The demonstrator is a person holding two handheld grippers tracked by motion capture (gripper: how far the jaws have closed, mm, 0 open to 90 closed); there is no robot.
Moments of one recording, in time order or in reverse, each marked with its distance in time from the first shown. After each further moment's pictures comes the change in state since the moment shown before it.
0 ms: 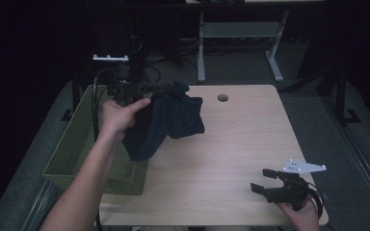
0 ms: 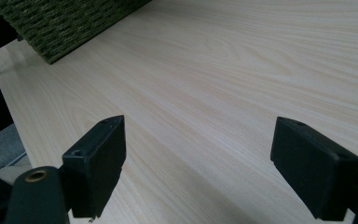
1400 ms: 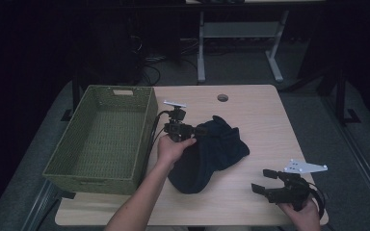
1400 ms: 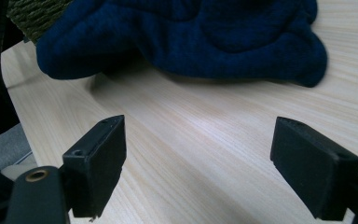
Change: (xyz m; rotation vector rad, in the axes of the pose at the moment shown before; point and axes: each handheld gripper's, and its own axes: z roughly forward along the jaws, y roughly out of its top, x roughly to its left) left arm 0.032 -0.112 0.146 0.233 -0.012 -0.150; right arm -0.001 -0.001 -0.001 0.001 0.014 0.002
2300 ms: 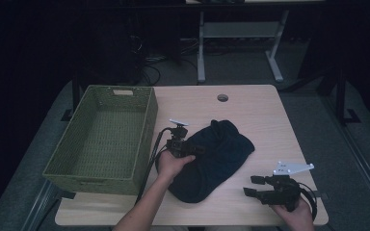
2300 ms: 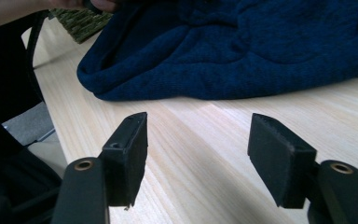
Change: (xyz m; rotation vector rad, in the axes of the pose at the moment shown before) left arm 0.033 -0.045 0.030 0.104 0.048 -0.055; right arm 0.010 0.001 0.018 0.082 0.095 -0.028
